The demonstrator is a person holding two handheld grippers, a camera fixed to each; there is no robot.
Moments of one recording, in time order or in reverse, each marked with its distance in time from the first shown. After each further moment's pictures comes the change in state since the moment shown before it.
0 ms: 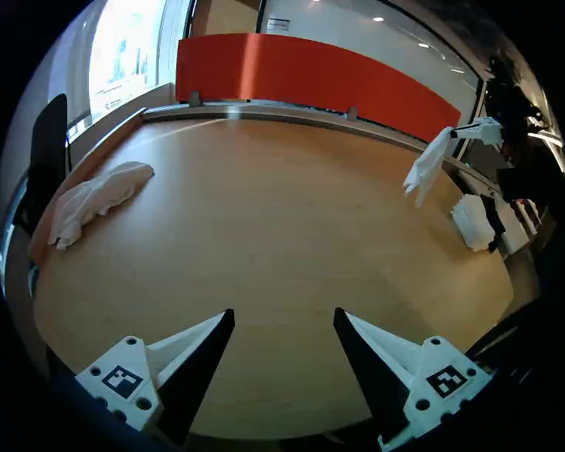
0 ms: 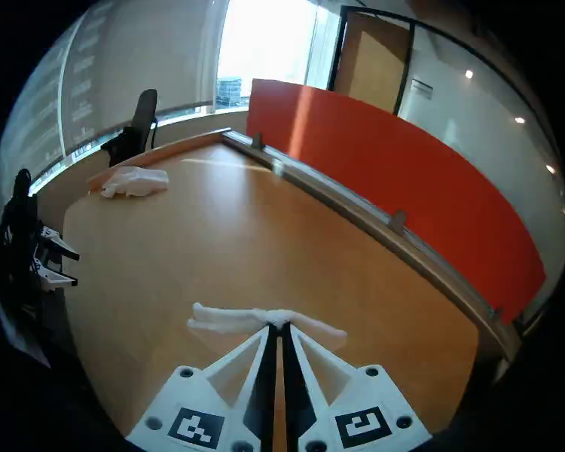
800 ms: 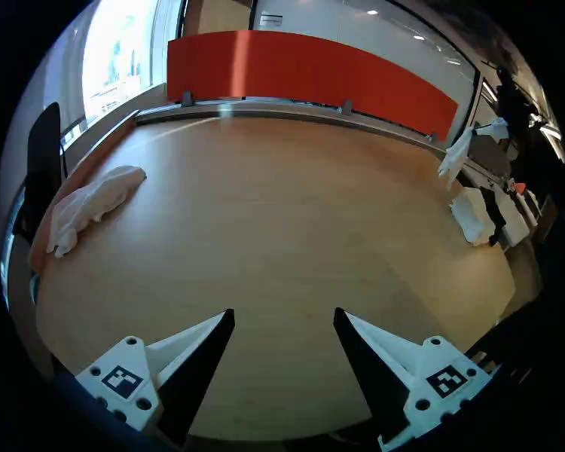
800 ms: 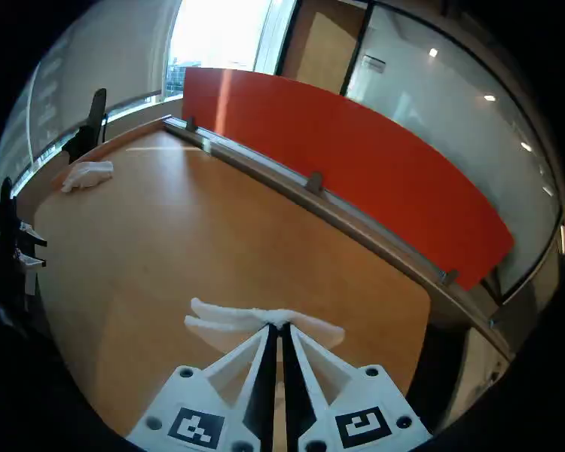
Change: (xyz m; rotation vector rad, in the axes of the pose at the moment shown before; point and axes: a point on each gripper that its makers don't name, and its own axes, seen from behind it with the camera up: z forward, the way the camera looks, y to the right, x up) left arm 0.005 0.017 0.006 0.000 -0.025 0.032; right arm -0.063 0.151 -0.074 -0.175 -0.098 0.076
